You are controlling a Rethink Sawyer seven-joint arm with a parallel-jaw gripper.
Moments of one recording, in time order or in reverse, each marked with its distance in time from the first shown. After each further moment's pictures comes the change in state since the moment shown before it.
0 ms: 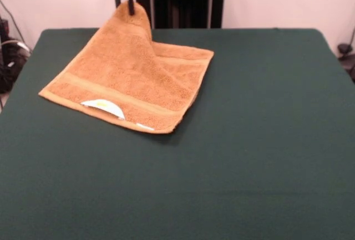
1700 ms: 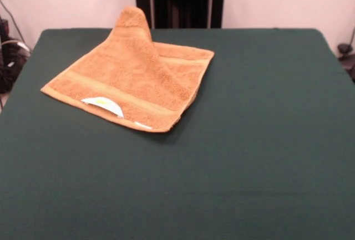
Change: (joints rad) arm -0.578 -0.440 0.532 0.070 0.307 0.608 -0.096
